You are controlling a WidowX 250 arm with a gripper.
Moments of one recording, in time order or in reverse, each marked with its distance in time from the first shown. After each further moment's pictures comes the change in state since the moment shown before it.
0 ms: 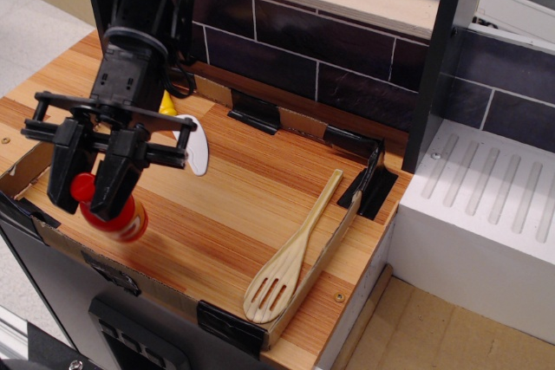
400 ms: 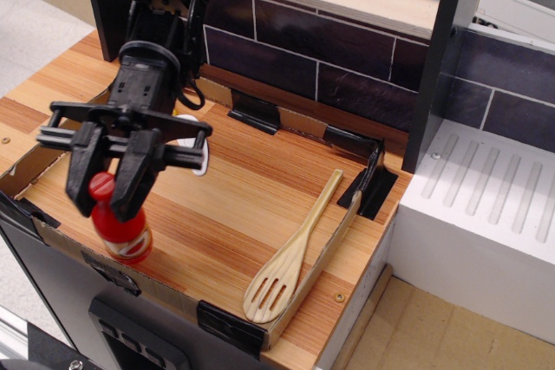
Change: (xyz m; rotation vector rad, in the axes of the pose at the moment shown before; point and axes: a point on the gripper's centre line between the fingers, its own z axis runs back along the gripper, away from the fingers) arm 0.002 -0.008 0.004 -0.052 0.161 0.017
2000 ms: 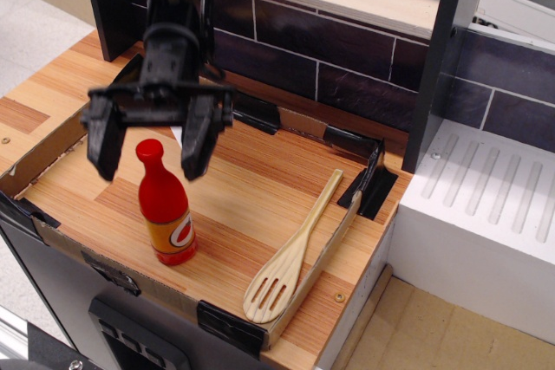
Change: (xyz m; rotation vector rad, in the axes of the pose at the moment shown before) arm 0.010 -0.013 0.035 -0.103 0.008 -0.102
